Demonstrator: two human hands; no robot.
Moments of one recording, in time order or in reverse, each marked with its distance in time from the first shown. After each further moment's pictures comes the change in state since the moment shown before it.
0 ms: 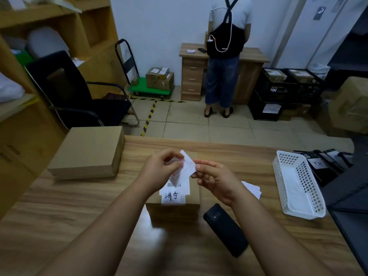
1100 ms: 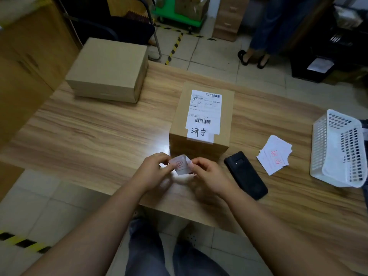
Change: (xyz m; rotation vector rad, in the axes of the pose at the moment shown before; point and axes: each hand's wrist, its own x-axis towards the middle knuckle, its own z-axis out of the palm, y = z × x) left_hand -0.129 -0.179 0.019 0.215 -0.099 -0.237; right_hand 0.001 0.181 -0.009 -0.861 -0.167 0.105
